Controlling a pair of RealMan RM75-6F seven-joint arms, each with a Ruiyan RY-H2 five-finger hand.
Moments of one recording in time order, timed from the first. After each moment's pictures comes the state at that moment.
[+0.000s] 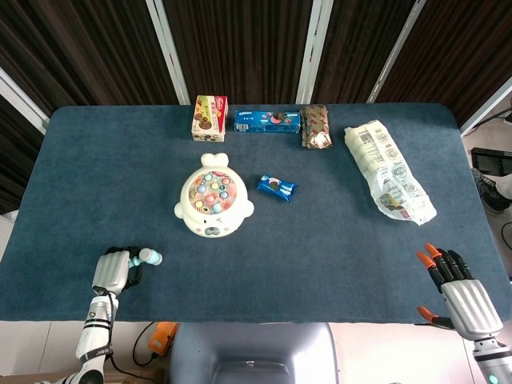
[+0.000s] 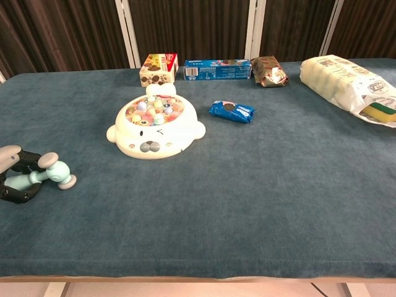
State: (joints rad) left arm -0.39 -1.58 -0.13 -1.52 0.97 1.19 0.40; right arm 0.05 -1.04 -0.06 -1.64 -1.64 1.43 -0.05
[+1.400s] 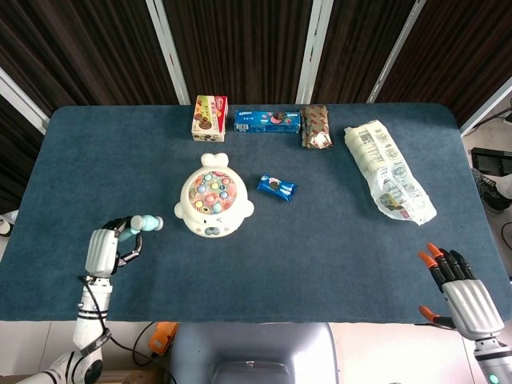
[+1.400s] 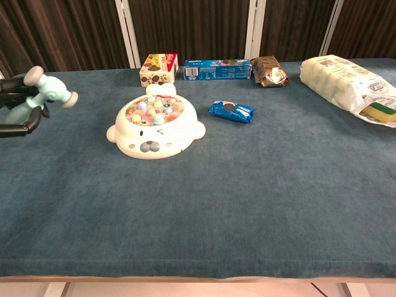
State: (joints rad) left arm -0.41 -1.74 -0.19 -1.05 1.47 1.44 -0.37; right arm 0.05 -1.04 -0.06 -1.64 -1.62 1.43 -0.06
